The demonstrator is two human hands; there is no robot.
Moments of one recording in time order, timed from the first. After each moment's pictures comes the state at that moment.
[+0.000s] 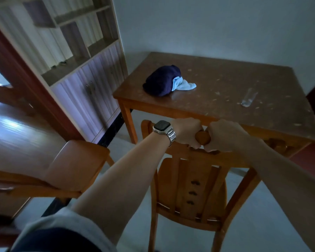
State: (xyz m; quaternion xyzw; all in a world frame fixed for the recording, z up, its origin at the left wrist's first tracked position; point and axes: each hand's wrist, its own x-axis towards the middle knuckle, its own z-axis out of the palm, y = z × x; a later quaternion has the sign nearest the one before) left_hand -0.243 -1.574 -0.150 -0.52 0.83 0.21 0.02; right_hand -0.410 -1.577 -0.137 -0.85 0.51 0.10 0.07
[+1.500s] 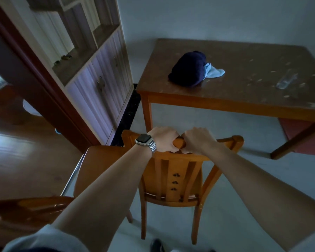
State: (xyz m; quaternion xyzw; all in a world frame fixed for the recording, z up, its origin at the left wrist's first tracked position) left_hand 0.159 -1.534 -0.256 -0.50 0.85 0.15 0.04; right_hand -0.009 -1.541 -0.259 -0.86 0.50 0.08 0.04
